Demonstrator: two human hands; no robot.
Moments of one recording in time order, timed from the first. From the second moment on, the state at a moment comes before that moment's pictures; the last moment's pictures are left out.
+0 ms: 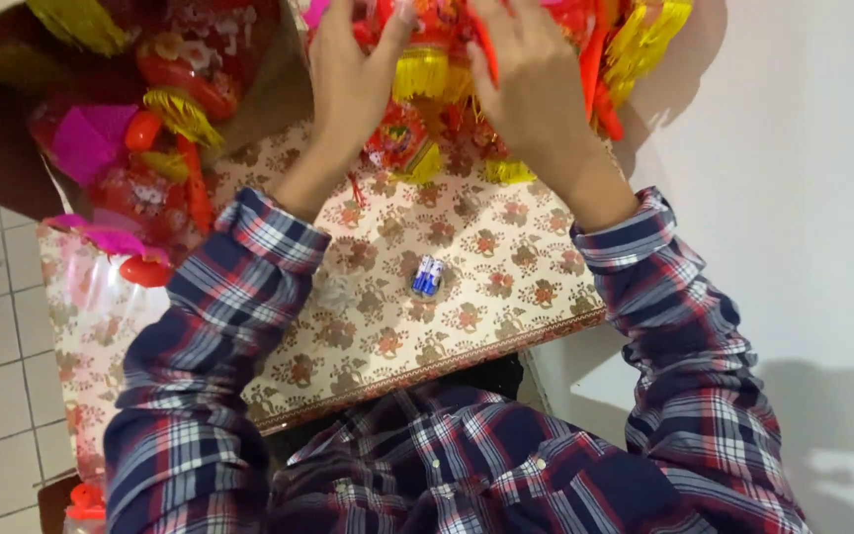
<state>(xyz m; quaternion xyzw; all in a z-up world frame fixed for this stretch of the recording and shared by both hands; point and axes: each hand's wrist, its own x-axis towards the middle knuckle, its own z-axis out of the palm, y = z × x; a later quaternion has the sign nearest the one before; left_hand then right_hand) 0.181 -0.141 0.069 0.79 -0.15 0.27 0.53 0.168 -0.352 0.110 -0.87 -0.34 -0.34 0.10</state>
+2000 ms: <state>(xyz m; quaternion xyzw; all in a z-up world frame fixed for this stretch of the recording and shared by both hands) 0.022 0.045 0.042 0.93 -0.02 0.37 0.01 0.126 -0.147 0.056 -0.71 -0.55 -0.44 -0.01</state>
